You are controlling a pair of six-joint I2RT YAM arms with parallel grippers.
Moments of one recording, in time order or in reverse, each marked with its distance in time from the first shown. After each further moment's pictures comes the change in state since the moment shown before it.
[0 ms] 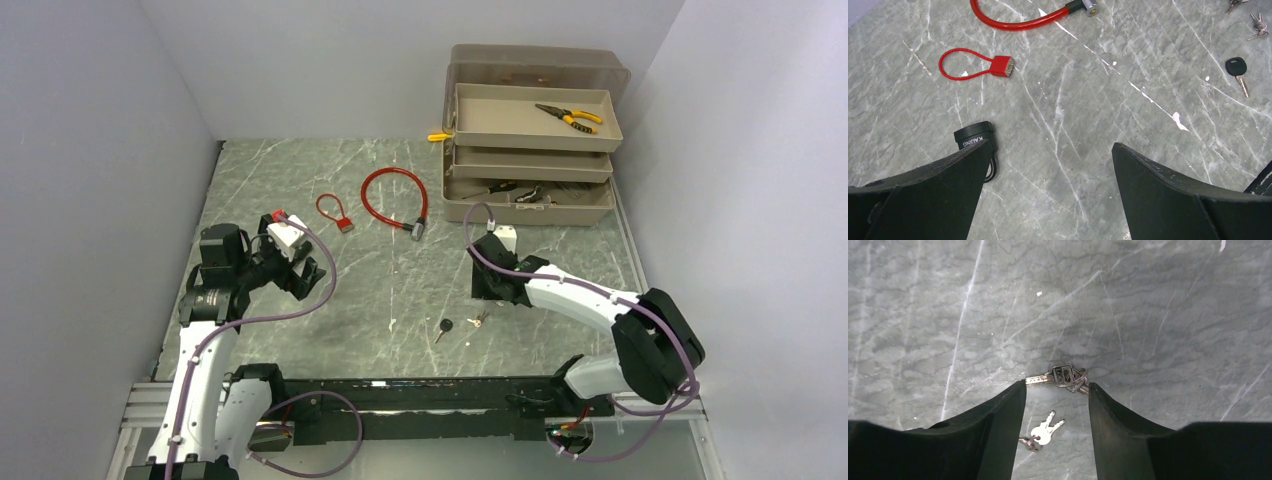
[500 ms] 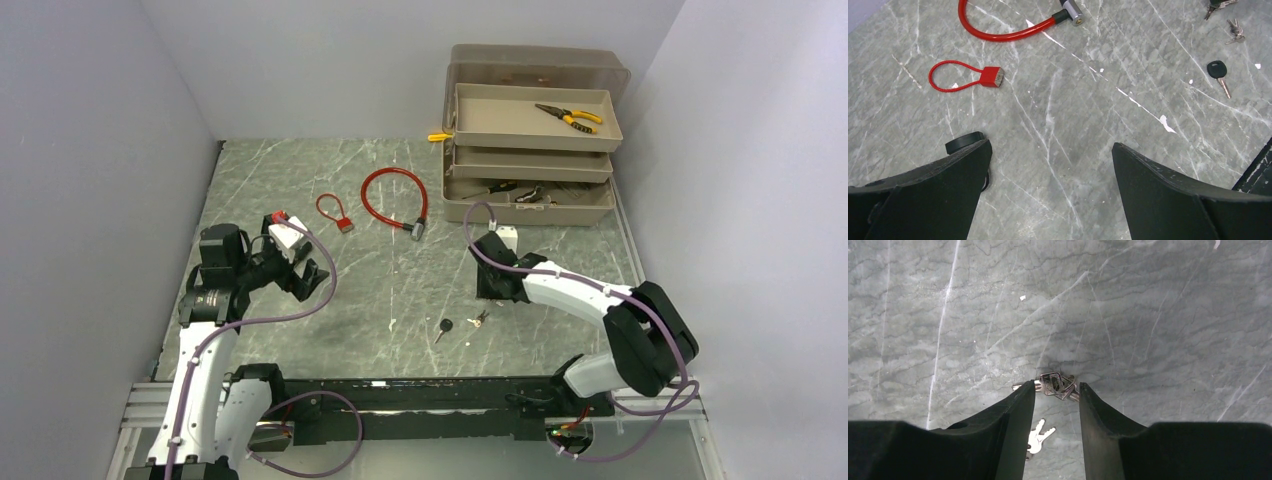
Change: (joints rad) left arm -0.003 -0.004 0.000 0.003 0.053 0.000; right arm -0.035 0.037 0.010 0.000 -0.009 -0.014
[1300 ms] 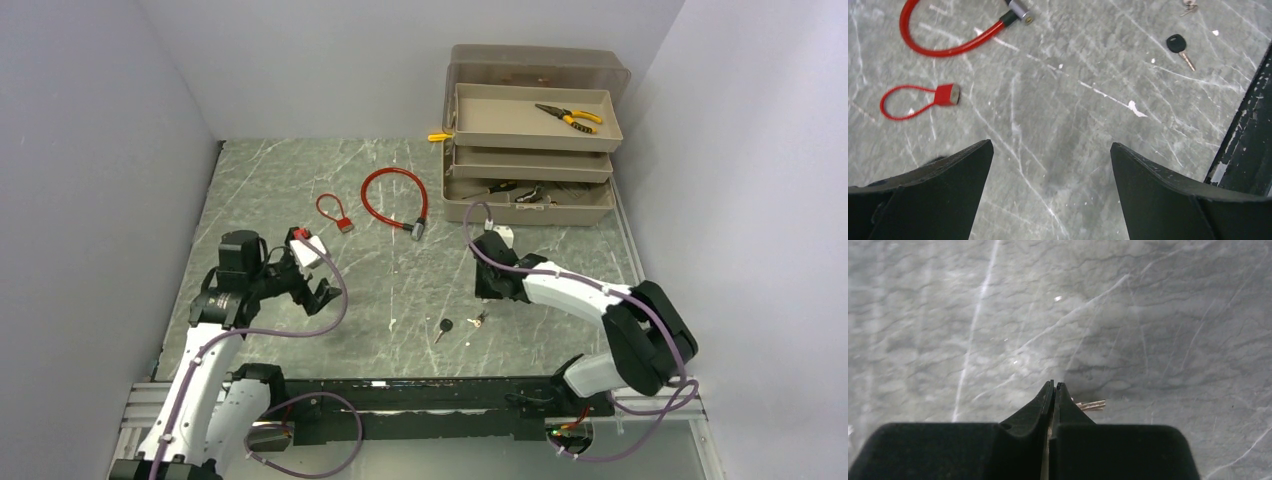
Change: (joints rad) left arm -0.091 -0.002 -0.055 -0.020 0.061 0.088; right arm -0.007 0.034 -0.011 0.080 -0.083 -0.002
